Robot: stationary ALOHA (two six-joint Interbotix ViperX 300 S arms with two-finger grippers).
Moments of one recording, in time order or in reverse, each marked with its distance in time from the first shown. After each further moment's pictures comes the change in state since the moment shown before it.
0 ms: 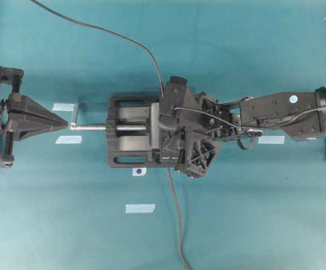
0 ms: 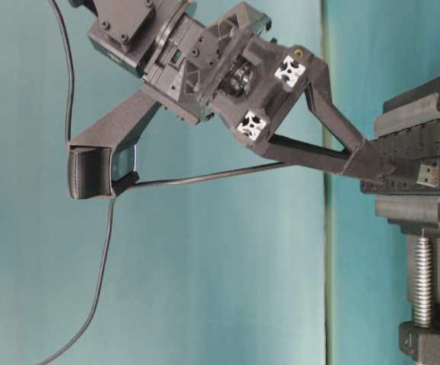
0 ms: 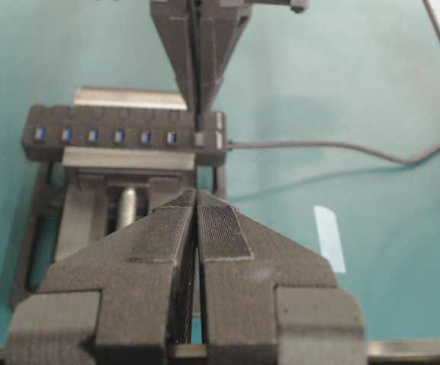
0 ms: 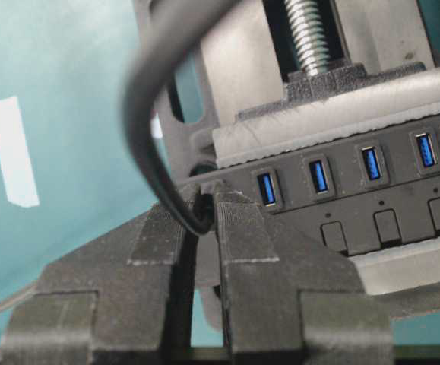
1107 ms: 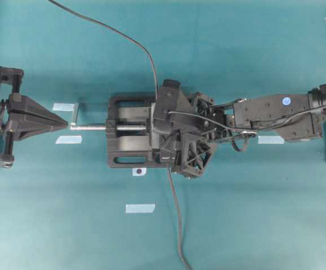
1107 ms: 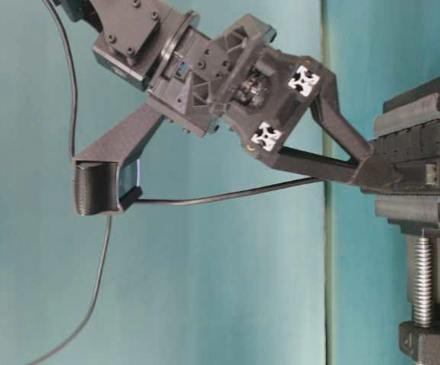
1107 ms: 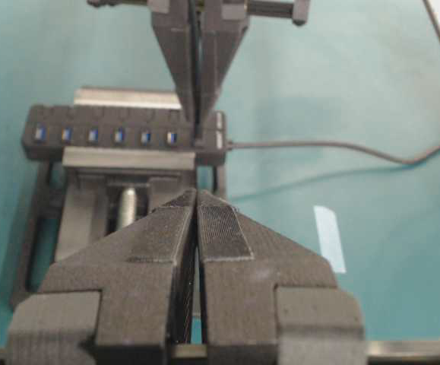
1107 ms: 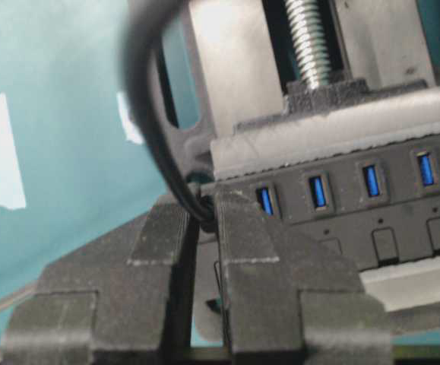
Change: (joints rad) left arm 0.000 0.000 0.000 -0.002 0.002 0.002; right arm 0.006 0.031 -0.035 -0.034 0.025 0.000
